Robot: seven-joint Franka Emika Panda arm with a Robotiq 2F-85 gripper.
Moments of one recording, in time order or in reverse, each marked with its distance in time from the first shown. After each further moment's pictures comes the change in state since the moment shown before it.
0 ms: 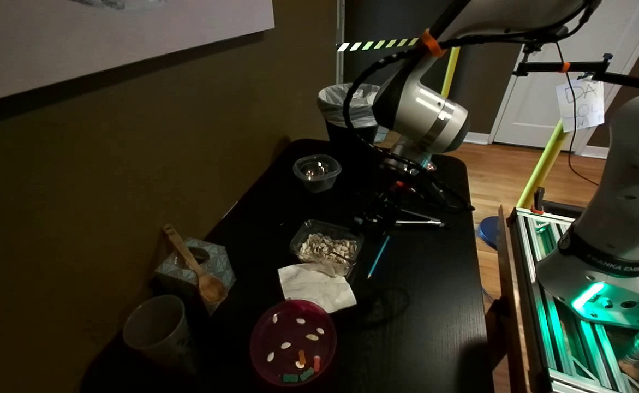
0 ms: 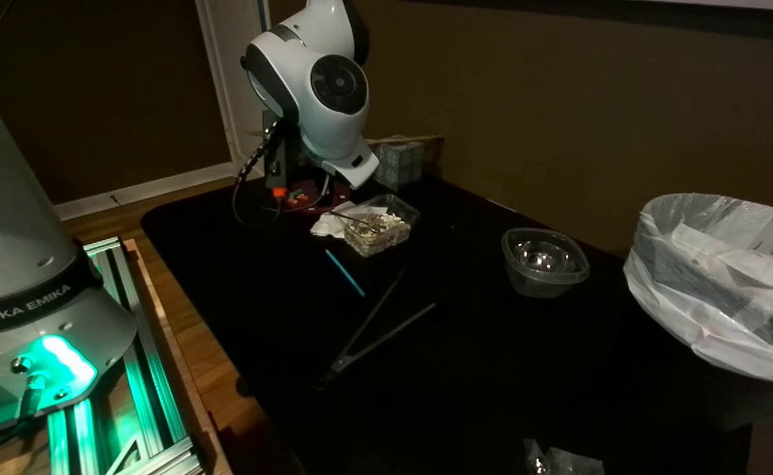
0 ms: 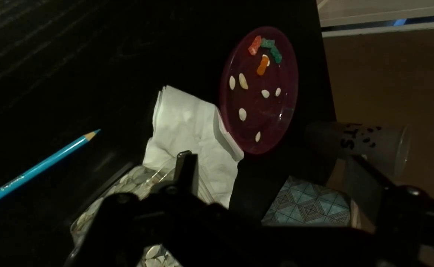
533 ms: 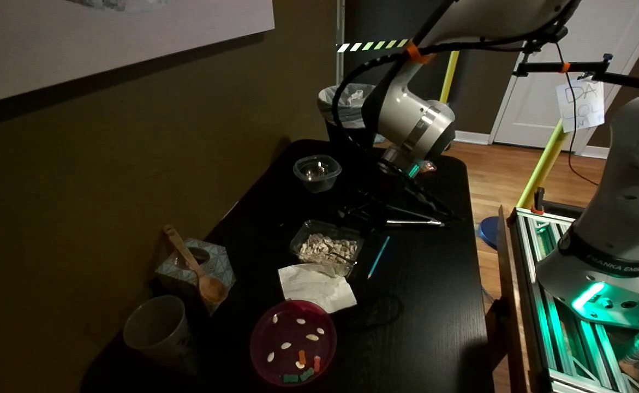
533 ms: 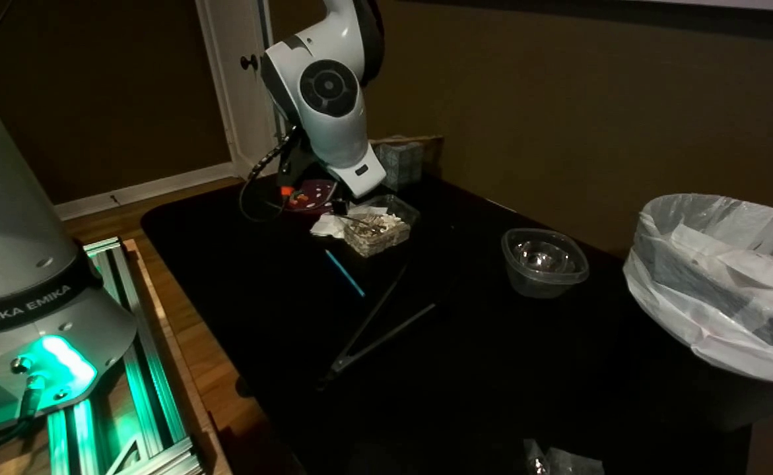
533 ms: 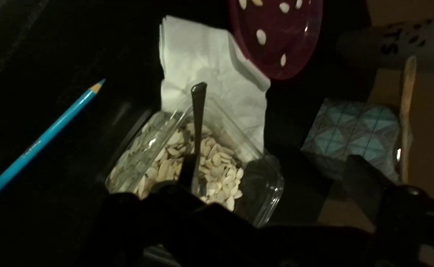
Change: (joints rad) arm -0.017 0.092 0.049 0.084 0.248 0.187 0.038
